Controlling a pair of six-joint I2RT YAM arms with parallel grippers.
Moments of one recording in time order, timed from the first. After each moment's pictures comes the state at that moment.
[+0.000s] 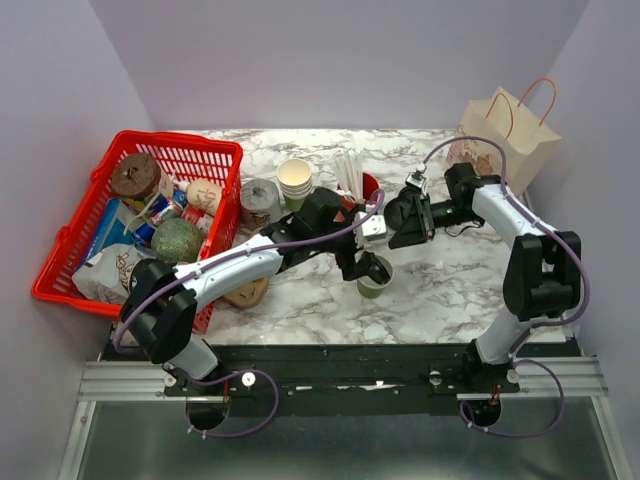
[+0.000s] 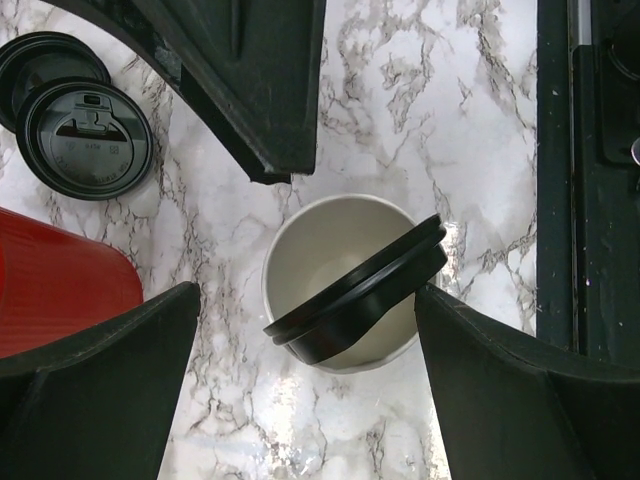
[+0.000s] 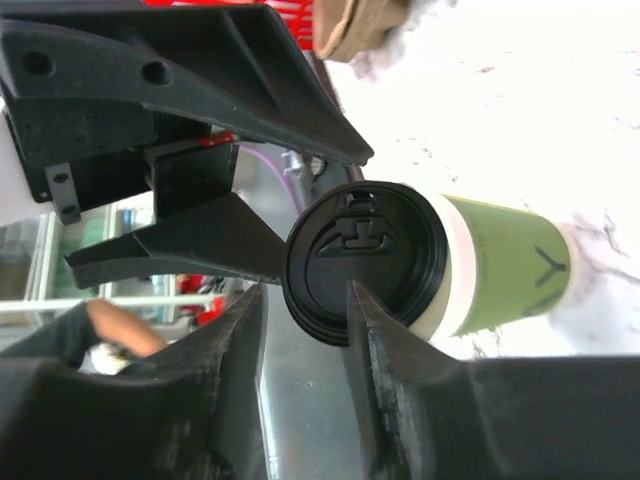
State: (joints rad) left arm -0.82 1.52 1.08 -0.09 0.55 0.35; right arm 0.11 1.73 1.26 -1.03 -1.32 -0.30
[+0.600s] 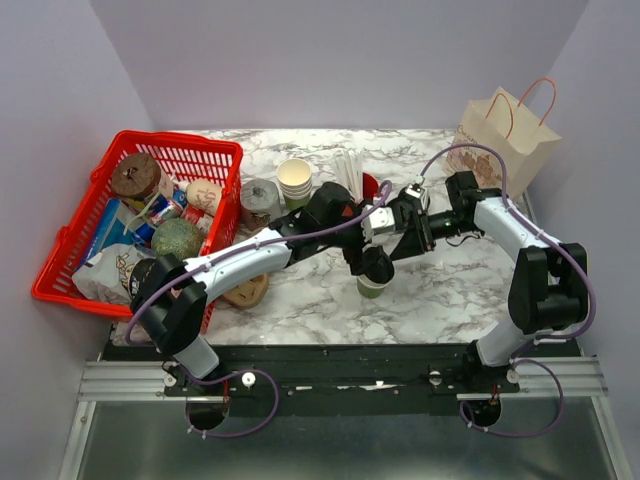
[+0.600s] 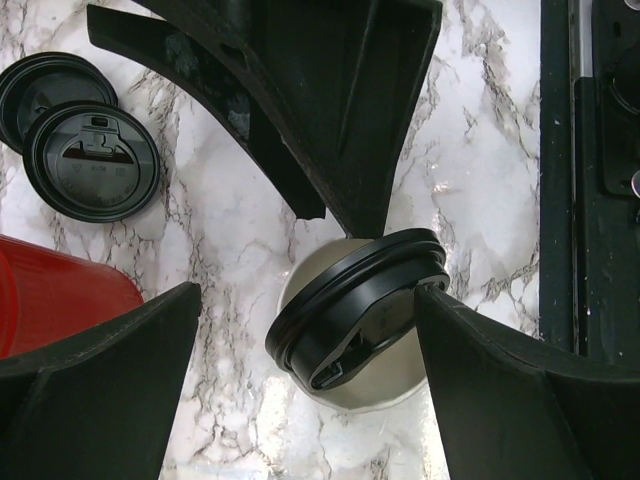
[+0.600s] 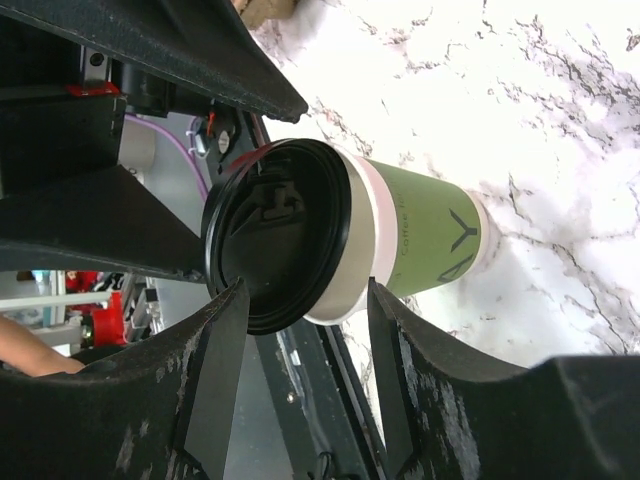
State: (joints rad) left arm -0.83 1.59 1.16 -0.09 0.55 0.31; right arm 0.10 1.63 1.13 -0.91 -1.15 -0.38
